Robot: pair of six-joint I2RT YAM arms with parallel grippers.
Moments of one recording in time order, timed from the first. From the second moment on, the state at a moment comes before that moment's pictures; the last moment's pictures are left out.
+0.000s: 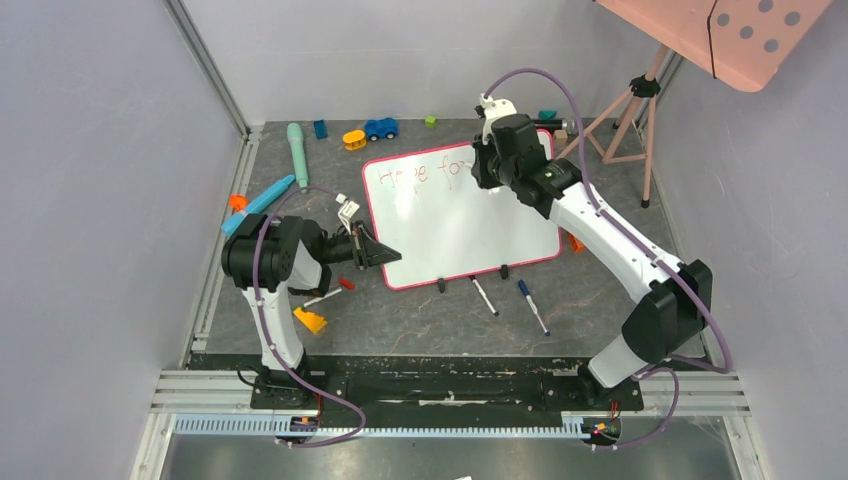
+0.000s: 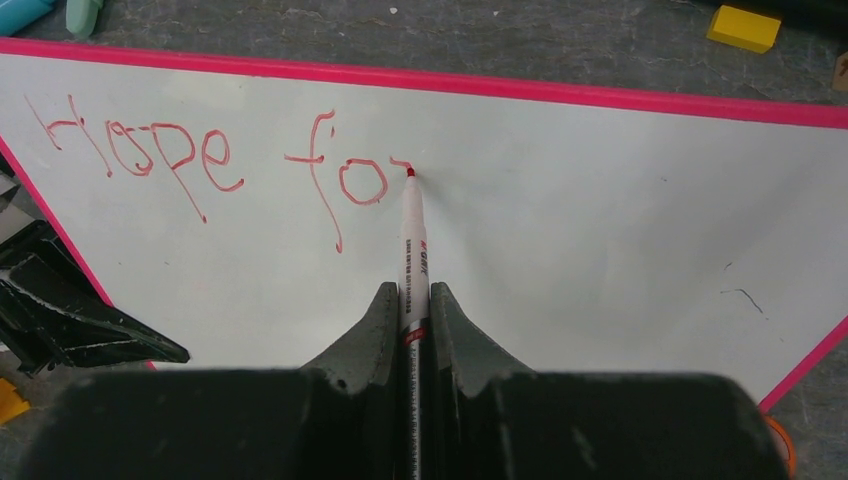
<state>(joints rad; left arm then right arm) -0.10 2.03 0.51 1.51 1.27 -0.70 0.54 1.58 1.51 -0.48 0.14 0.17</state>
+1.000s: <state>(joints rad) -0.10 2.03 0.51 1.51 1.27 -0.70 0.53 1.56 1.47 -0.47 0.13 0.18</state>
